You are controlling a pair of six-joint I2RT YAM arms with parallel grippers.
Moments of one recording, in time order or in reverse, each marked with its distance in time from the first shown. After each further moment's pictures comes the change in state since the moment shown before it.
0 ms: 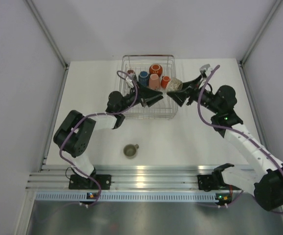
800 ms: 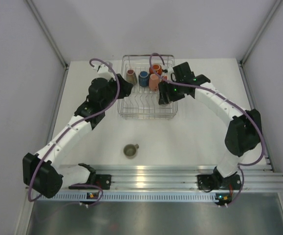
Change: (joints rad) left arm 0.063 -0.541 0.196 -1.241 -0.662 1.091; right arm 0.131 0.655 0.720 -1.075 0.322 -0.282
